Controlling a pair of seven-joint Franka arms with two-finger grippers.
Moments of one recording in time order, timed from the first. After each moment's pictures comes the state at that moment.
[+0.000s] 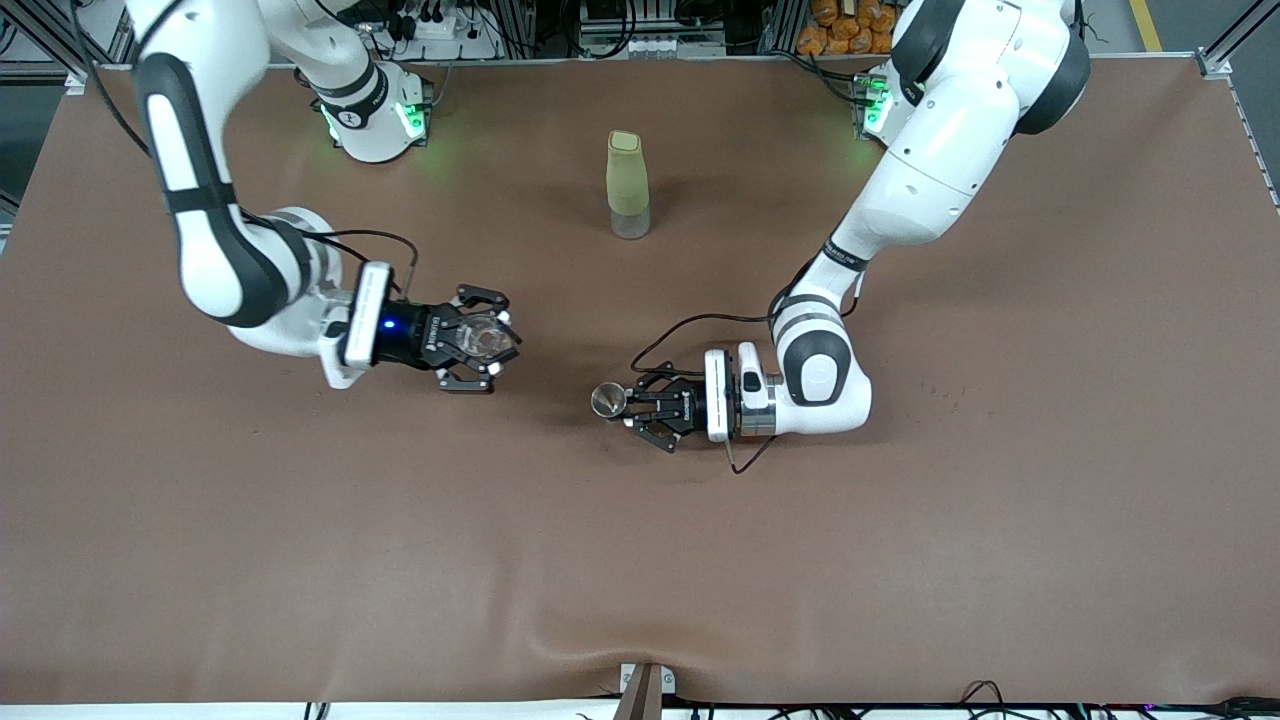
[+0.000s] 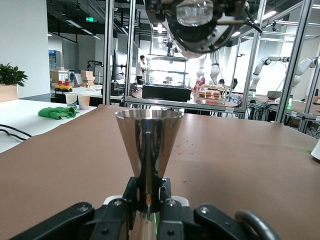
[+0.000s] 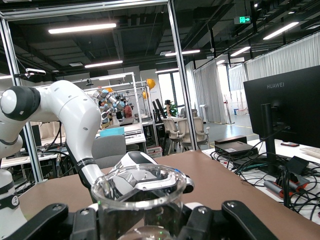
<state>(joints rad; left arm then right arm) -0.37 0.95 -0.18 -1.45 -1.79 2.06 2.37 0.51 0.35 -0.27 -2.07 1.97 1.74 -2.28</state>
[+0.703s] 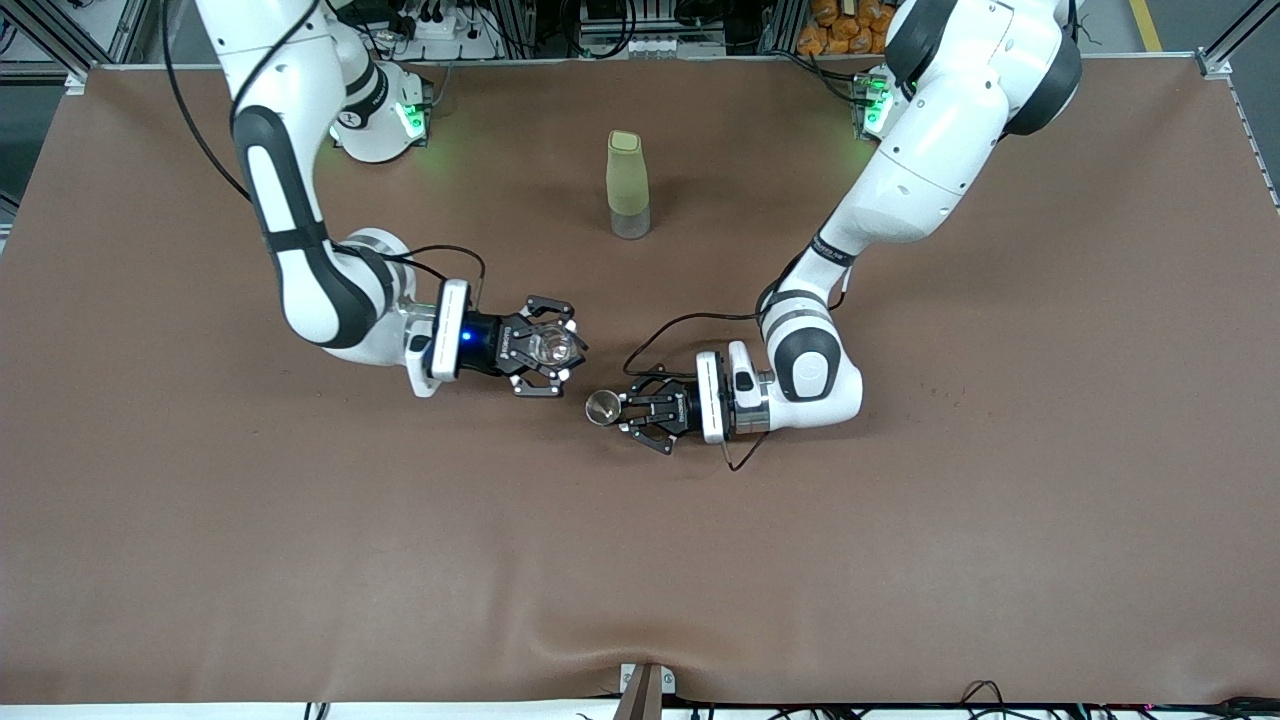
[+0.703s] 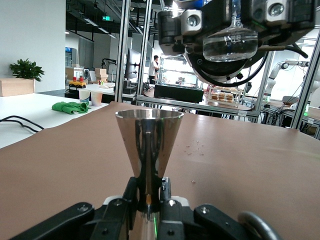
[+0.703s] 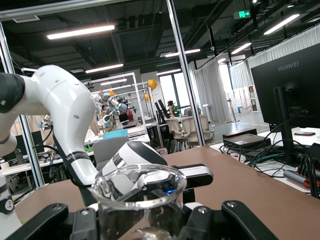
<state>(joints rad) -0.39 0.96 -0.18 -1.45 -1.86 2.11 2.37 0.63 0.50 -0.27 -1.98 2.10 1.76 -2.30</state>
